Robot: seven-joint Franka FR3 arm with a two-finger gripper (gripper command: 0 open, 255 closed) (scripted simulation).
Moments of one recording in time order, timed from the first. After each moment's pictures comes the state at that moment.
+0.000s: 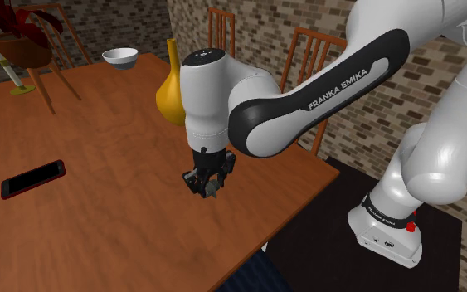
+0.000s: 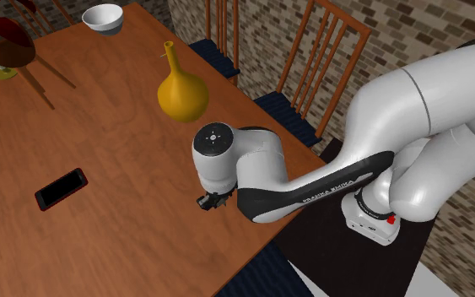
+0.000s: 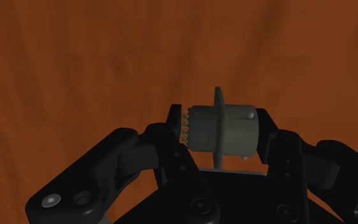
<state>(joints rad) 0.20 0.02 0.59 -2.13 -0.02 2.16 0.96</state>
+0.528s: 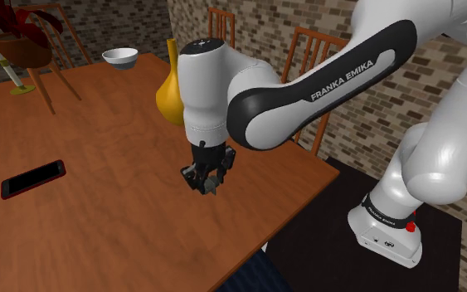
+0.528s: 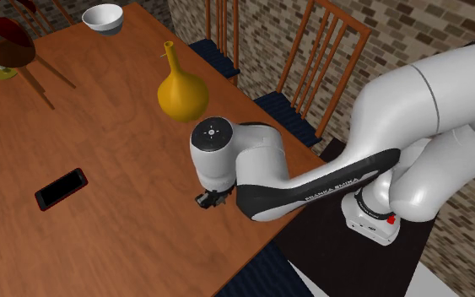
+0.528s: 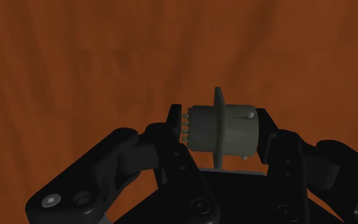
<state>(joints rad) 0.20 0.00 0.58 -2.10 -0.01 2.12 0.95</state>
